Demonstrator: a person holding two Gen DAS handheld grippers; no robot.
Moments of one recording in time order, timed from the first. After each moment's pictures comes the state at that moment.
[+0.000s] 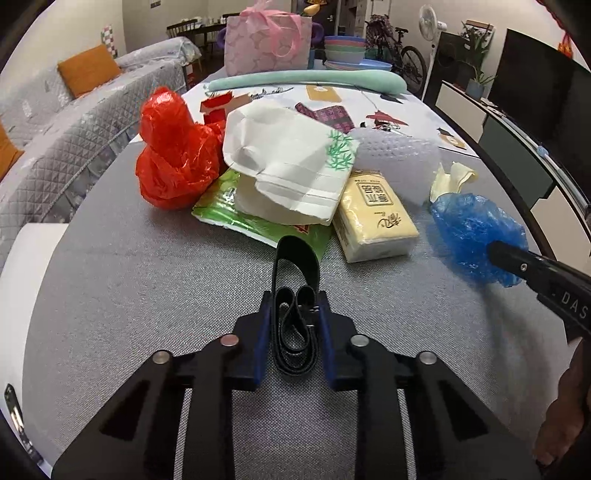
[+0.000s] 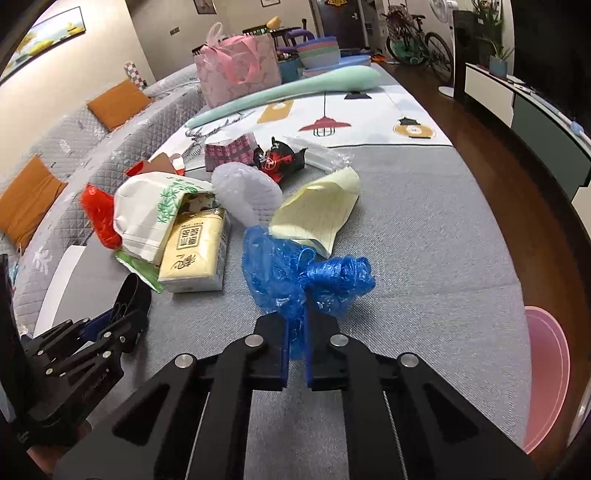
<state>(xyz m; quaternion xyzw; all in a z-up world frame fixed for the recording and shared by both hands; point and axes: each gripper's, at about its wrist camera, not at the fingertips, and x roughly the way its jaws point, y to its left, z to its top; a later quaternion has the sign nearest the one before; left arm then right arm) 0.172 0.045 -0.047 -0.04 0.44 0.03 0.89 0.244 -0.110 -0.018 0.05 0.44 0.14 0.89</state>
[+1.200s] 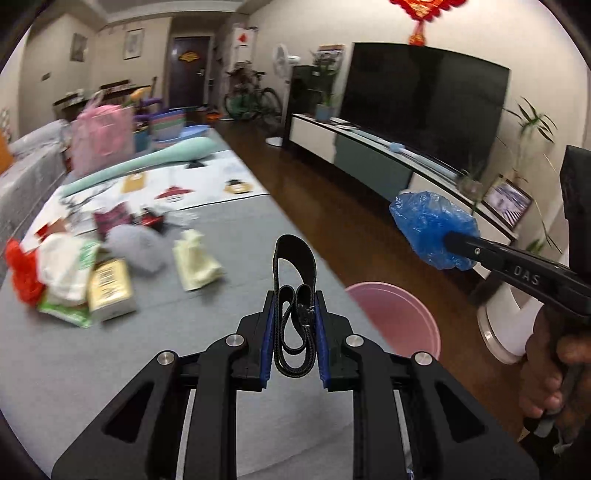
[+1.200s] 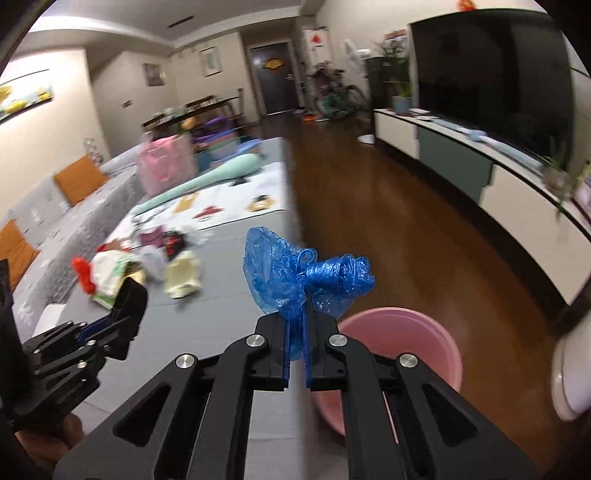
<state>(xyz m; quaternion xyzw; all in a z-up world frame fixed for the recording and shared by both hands) 0.118 -0.137 0.028 0.00 0.33 -0.22 0.92 0.127 -0.312 0.055 0.09 0.32 0.01 0.94</state>
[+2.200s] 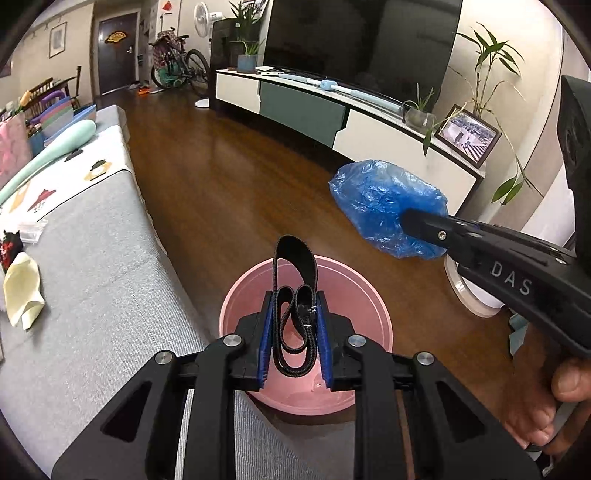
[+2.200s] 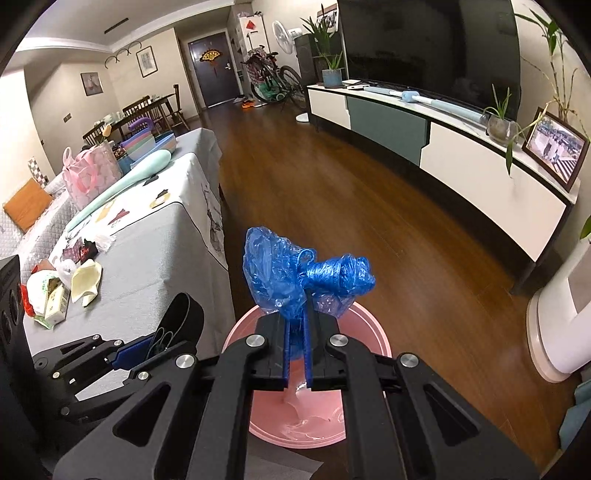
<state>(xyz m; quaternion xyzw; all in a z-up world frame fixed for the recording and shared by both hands) 0.153 -0.292 -0.022 0.06 0.40 -0.31 0.86 0.140 -0.409 0.009 0.12 0.36 -0.08 0.92</state>
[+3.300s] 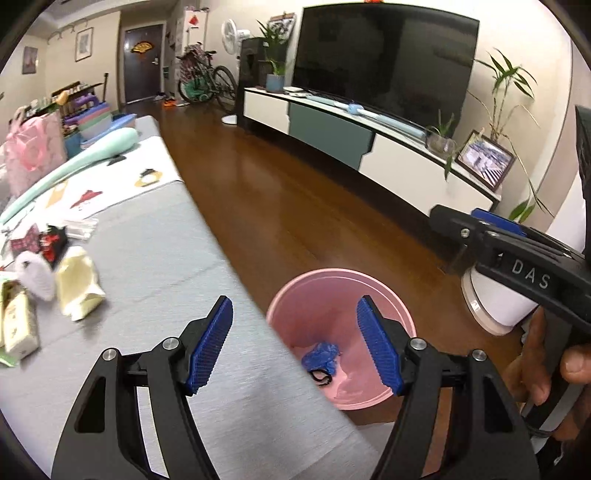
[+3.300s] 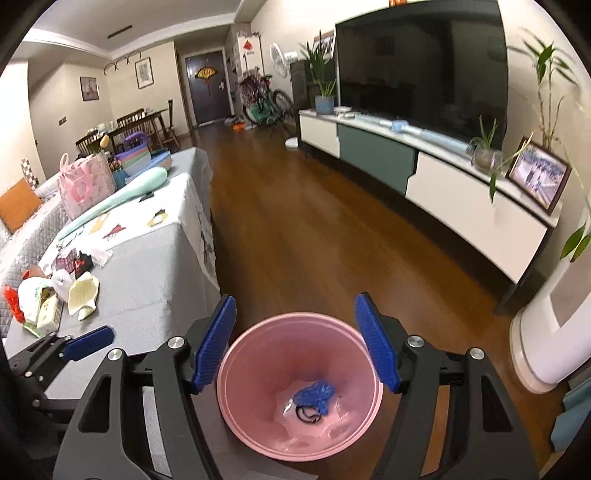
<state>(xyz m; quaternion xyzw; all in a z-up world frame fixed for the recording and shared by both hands) 0.151 -0.231 0.002 0.04 0.36 -0.27 0.89 0.130 -0.384 0.033 0.09 0.31 -0.12 0.94</state>
